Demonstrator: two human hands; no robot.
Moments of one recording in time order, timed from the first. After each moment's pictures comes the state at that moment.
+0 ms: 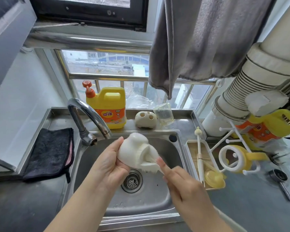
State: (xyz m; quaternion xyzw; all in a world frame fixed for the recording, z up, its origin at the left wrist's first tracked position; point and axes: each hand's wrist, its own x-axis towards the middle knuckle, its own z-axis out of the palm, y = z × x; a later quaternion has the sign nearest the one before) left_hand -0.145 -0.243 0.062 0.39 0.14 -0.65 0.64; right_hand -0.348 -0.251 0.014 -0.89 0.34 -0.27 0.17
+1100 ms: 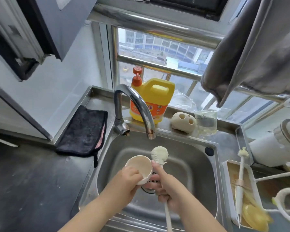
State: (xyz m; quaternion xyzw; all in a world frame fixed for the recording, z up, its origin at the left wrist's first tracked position) left_hand -0.078 -0.188 -0.119 0.67 -0.68 -0.11 0.29; right_hand -0.215 -0.289 -0.052 -0.41 0.56 0.06 0.71
